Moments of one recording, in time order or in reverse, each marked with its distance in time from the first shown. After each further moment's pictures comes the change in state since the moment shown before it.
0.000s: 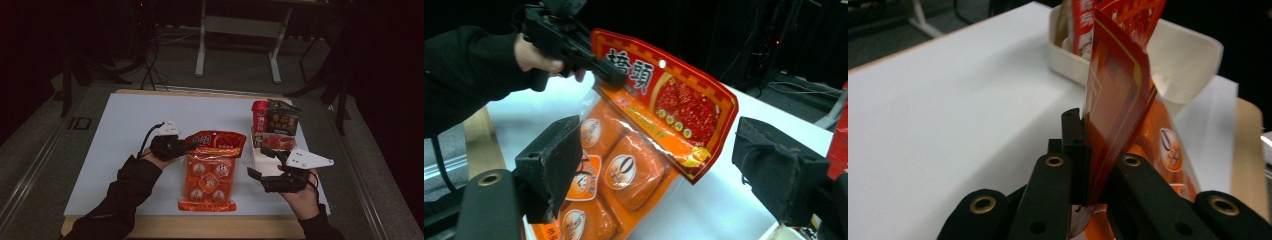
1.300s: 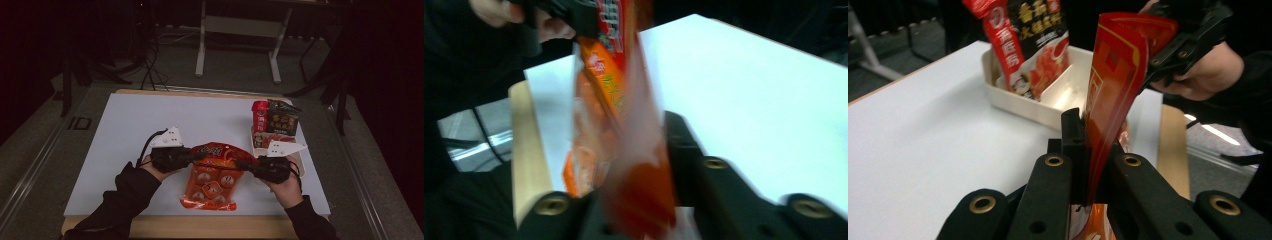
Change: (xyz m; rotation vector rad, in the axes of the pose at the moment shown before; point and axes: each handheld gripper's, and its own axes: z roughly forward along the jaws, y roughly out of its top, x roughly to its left) left arm -0.046 0.017 -0.024 -0.069 -0.125 0.100; right arm -0.013 -0.005 0.045 0.129 0.210 0.063
